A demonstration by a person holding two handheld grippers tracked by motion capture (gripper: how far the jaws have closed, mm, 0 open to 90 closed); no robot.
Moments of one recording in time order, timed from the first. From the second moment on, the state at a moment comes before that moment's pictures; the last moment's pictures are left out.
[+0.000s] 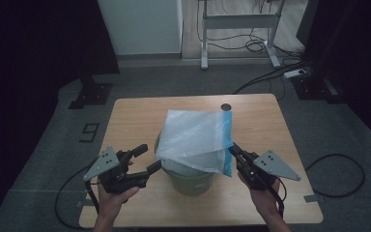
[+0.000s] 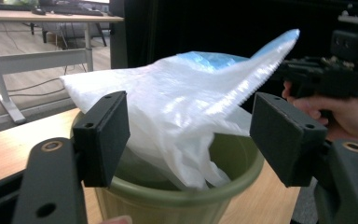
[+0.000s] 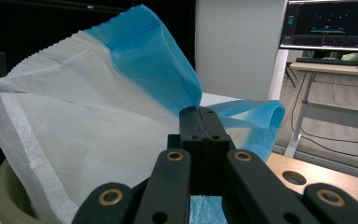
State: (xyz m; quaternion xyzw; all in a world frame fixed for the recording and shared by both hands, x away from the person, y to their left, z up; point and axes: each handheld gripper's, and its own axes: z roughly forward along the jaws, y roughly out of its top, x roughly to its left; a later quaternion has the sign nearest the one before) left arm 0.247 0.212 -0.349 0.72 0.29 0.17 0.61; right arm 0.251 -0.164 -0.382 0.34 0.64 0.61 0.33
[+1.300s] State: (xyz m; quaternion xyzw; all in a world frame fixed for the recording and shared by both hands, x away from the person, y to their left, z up) left arm 0.266 0.170 -0.360 0.77 0.29 0.15 0.55; right arm 0.258 -0.125 -0.384 0.31 0.66 0.61 0.31
